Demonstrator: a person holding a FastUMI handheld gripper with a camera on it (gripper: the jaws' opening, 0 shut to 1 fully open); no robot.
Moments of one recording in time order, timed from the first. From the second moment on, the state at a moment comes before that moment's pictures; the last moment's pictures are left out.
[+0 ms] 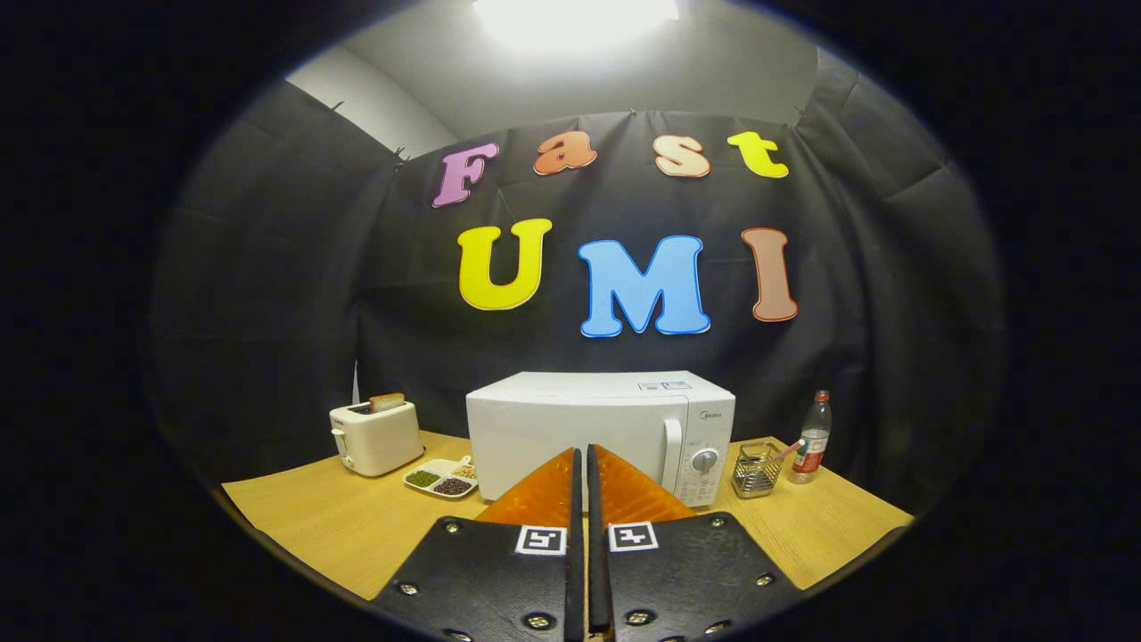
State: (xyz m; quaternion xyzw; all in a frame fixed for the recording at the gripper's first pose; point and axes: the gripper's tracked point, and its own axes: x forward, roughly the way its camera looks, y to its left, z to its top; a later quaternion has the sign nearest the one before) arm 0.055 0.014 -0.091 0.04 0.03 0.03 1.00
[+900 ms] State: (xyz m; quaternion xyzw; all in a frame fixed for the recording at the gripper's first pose) arm -0.009 -0.058 -0.017 0.05 -0.01 -0.05 1.00
